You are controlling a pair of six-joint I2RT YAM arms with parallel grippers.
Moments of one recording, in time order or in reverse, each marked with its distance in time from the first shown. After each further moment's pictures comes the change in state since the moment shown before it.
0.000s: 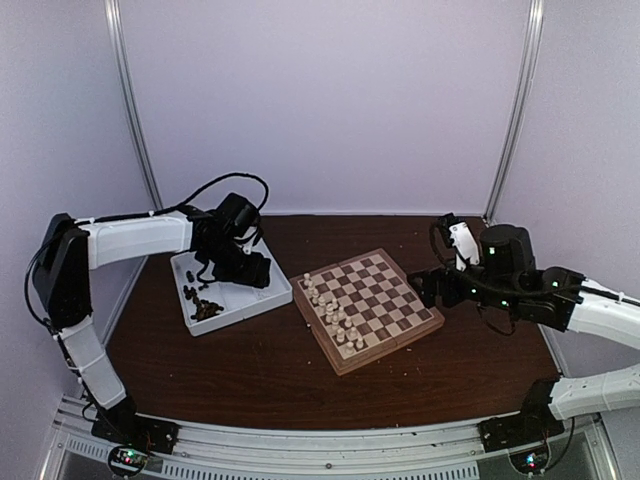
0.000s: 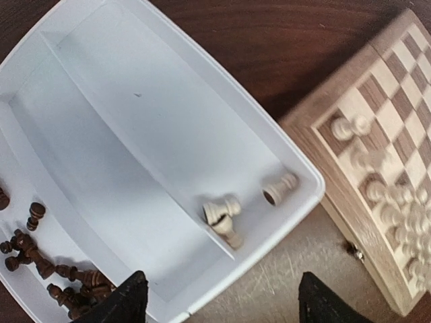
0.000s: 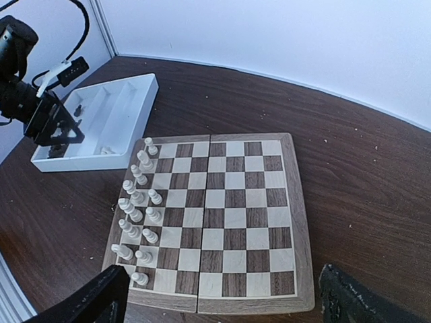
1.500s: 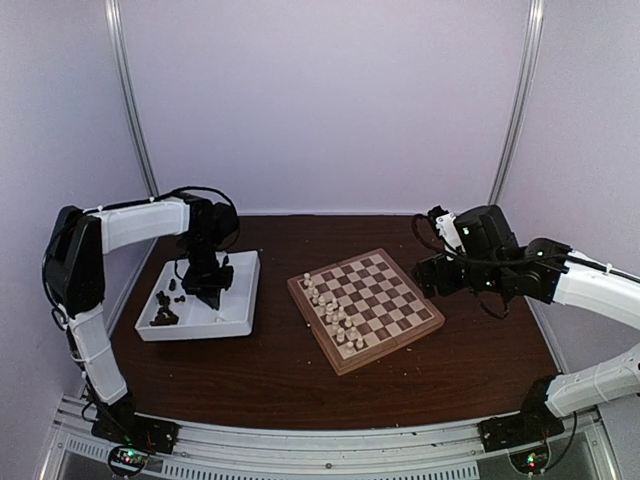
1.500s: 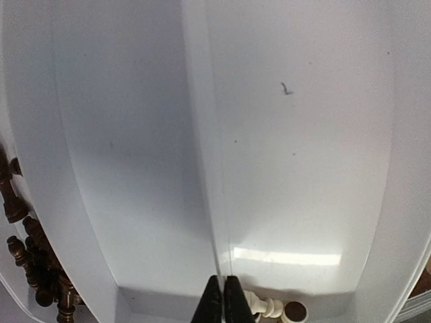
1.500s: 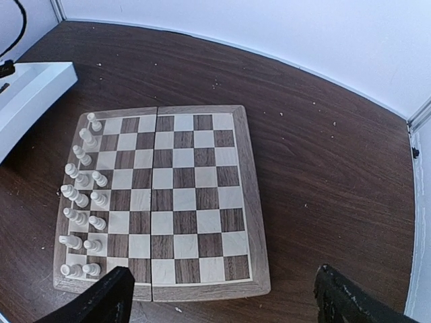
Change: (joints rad) left arm 0.145 0.119 0.126 -0.521 0.069 -0.118; right arm -0.011 0.172 0.196 -0.241 0.148 -0.022
